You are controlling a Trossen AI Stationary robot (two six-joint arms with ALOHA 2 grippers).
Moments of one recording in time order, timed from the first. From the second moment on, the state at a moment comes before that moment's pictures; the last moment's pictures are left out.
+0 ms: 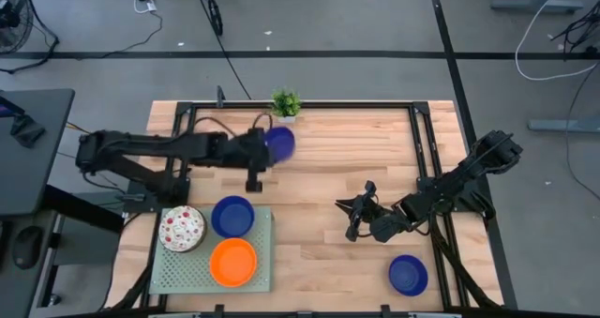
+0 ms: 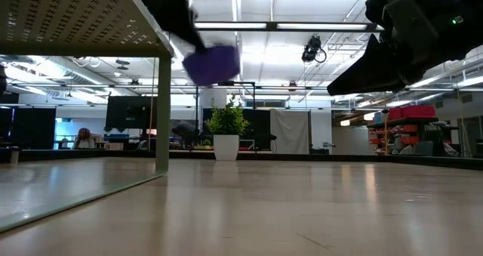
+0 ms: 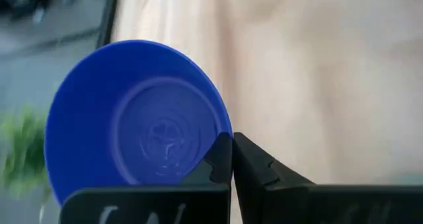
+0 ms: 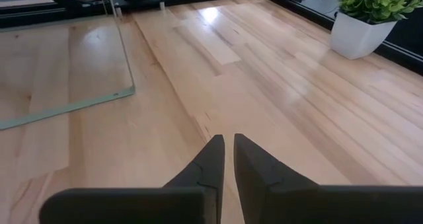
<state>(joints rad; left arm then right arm) 0.05 1.31 1.04 -0.50 -0.22 0.27 0.55 1.49 0.54 0.31 0.87 0.52</state>
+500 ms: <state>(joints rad) -0.56 1.33 1.44 -1.00 -0.43 -0.20 0.56 1.49 0.54 0.36 0.84 0.52</state>
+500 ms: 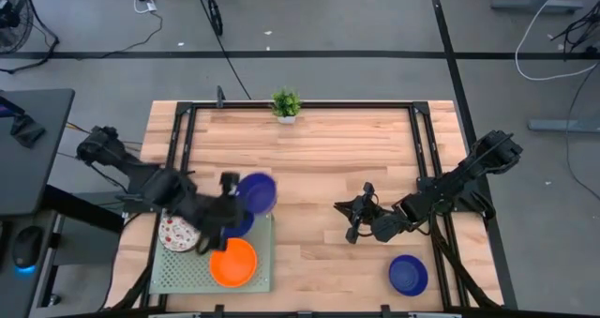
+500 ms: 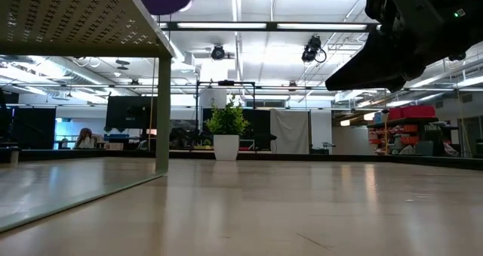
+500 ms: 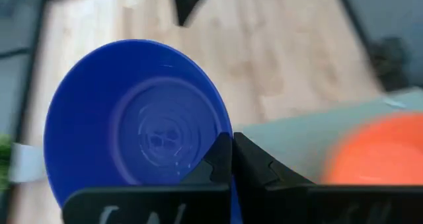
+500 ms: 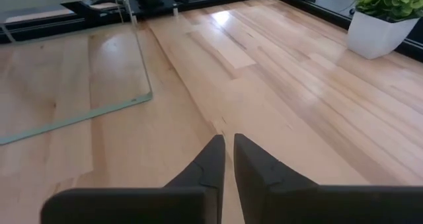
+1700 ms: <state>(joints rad) -0.82 1.41 1.43 -1.22 -0.53 -0.72 0.56 1.49 0.54 0.46 0.77 0.48</state>
